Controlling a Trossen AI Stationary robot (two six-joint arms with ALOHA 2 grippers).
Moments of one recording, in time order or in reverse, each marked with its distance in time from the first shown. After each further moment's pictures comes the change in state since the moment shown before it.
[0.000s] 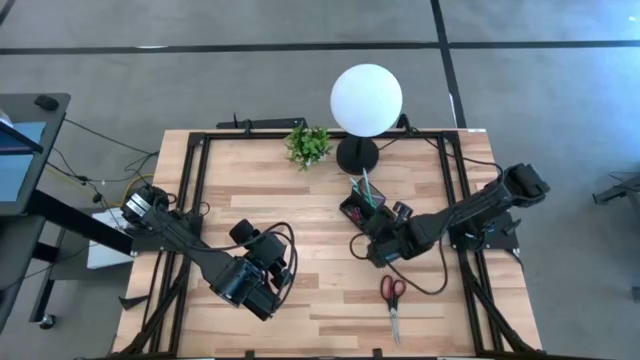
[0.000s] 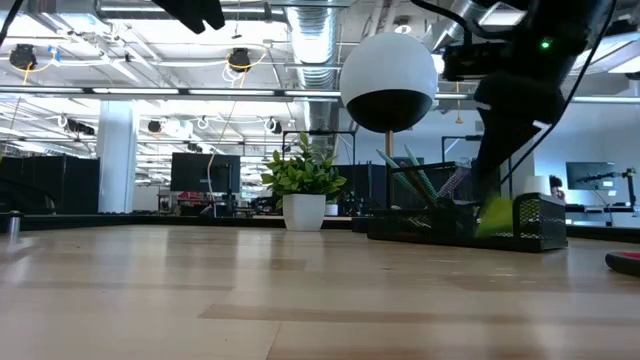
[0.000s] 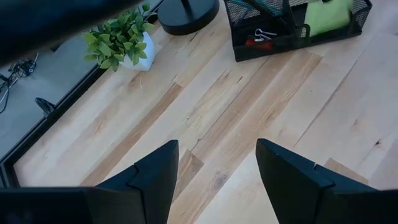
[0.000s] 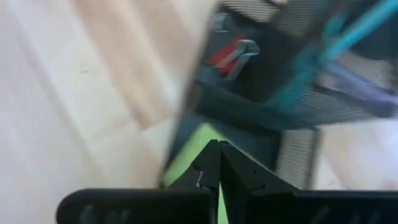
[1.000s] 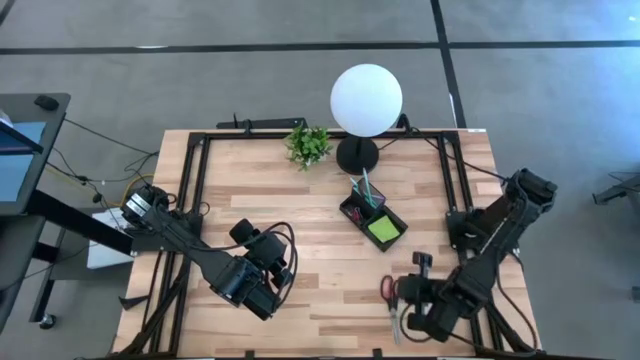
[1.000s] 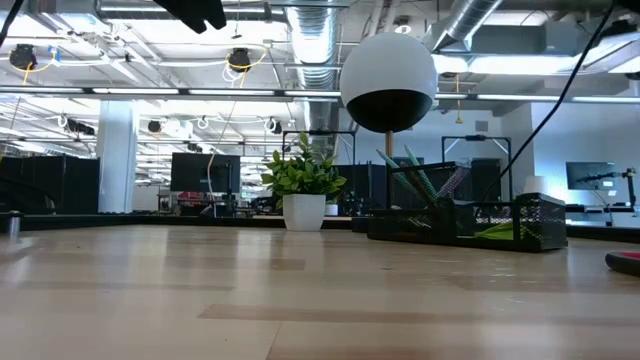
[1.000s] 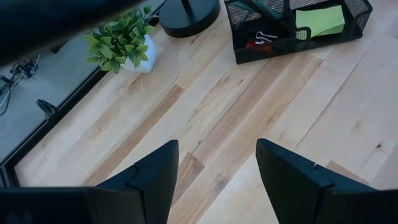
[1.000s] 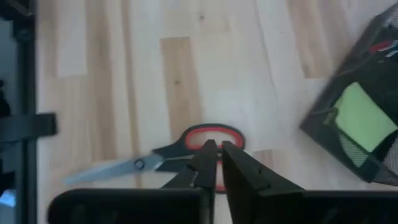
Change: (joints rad) left arm 0.000 0.000 0.000 0.000 -0.009 0.001; right arm 0.552 0.000 0.192 -0.132 -0.029 0.194
